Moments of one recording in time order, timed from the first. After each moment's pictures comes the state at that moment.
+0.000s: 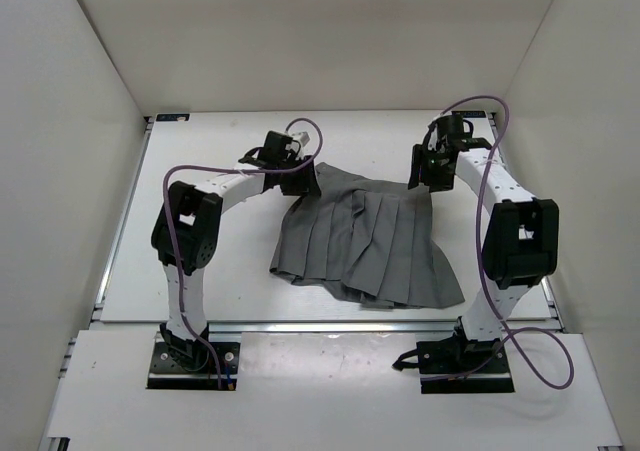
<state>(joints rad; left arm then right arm) -0.43 2.01 1.42 -0.22 0.32 -0.38 0.09 1.77 1.41 -0.67 -0.11 0.19</state>
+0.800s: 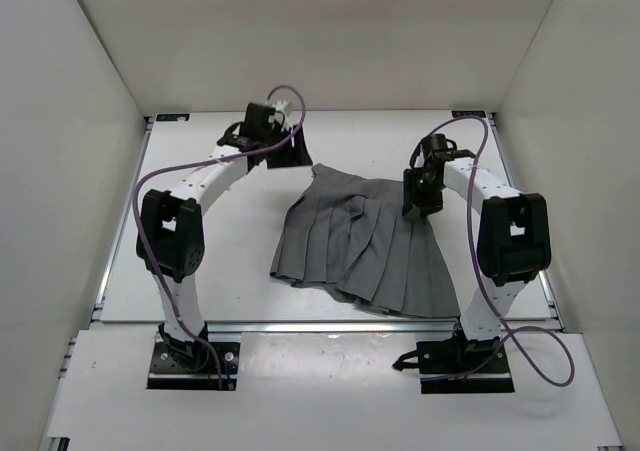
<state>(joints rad) -0.37 1.90 1.47 -0.40 0.28 -0.36 0.14 1.82 1.30 -0.72 -0.12 0.19</state>
